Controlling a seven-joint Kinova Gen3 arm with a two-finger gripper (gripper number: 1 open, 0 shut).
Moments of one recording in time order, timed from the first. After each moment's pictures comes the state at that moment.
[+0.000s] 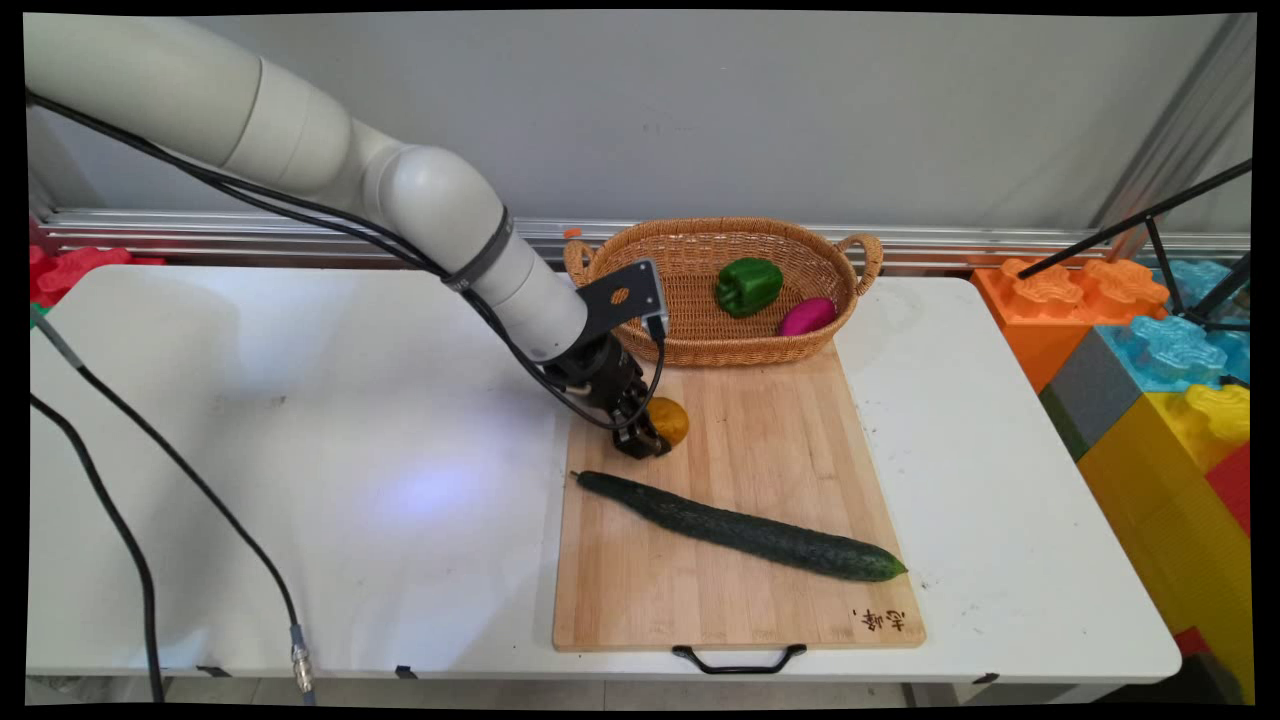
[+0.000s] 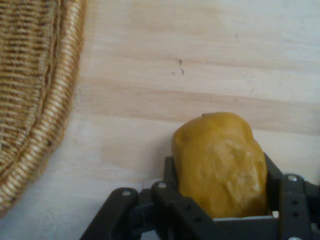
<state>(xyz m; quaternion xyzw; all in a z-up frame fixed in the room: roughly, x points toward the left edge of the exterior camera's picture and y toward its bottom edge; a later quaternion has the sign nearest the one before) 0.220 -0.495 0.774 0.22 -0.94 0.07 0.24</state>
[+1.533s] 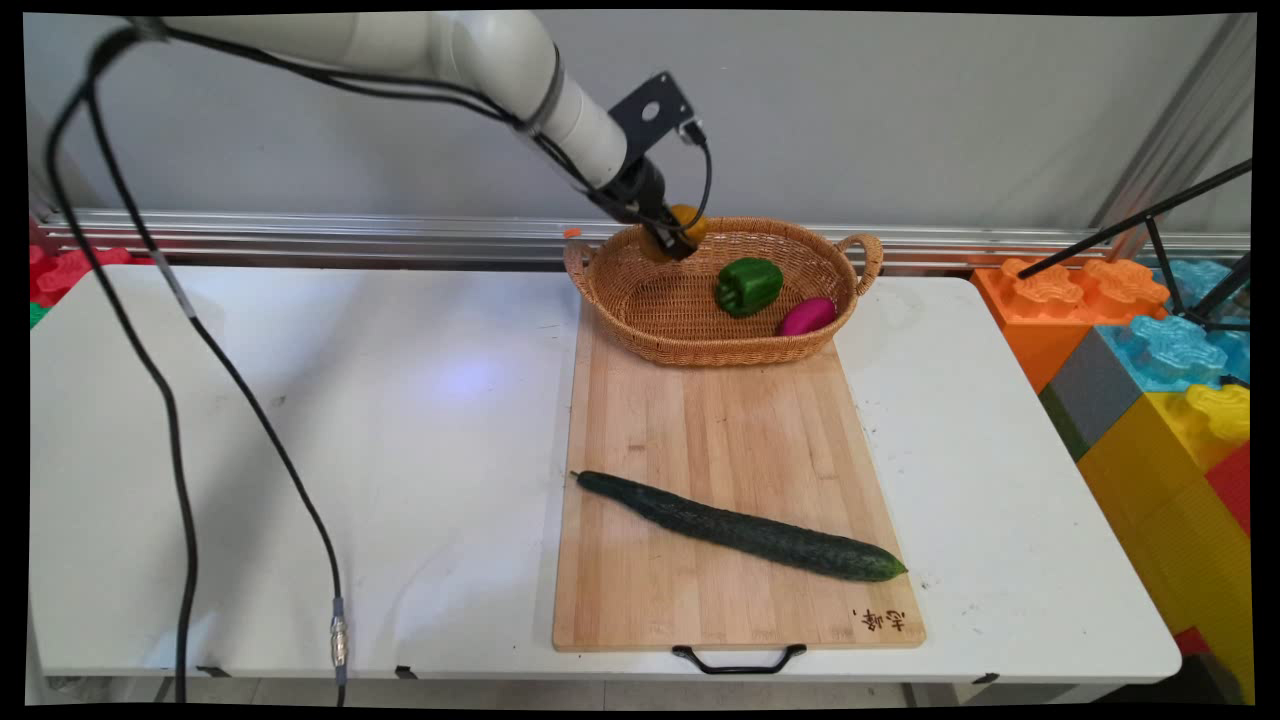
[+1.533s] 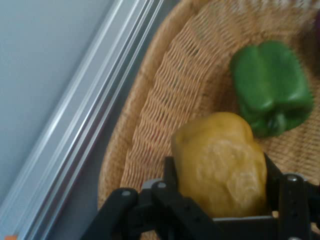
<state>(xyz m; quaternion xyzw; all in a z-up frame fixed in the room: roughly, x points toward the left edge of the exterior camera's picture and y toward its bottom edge) 0.236 -0.645 0.844 0.31 -0.89 0.23 0.25</state>
